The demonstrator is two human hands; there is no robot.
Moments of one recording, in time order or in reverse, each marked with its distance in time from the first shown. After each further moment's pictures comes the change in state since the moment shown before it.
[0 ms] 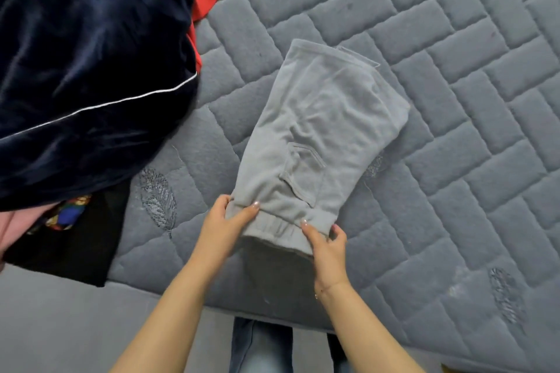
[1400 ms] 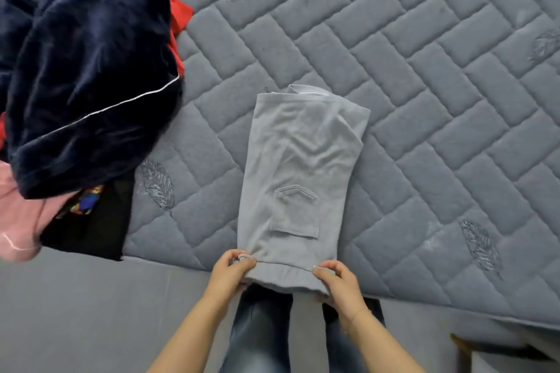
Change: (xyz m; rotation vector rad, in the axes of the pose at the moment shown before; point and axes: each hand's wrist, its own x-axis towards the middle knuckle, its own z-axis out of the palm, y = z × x) left_hand -0.114 -0.086 0.023 0.078 -0.021 -0.363; right_hand -0.061 0.043 -0.142 -0.279 -0.102 0.168
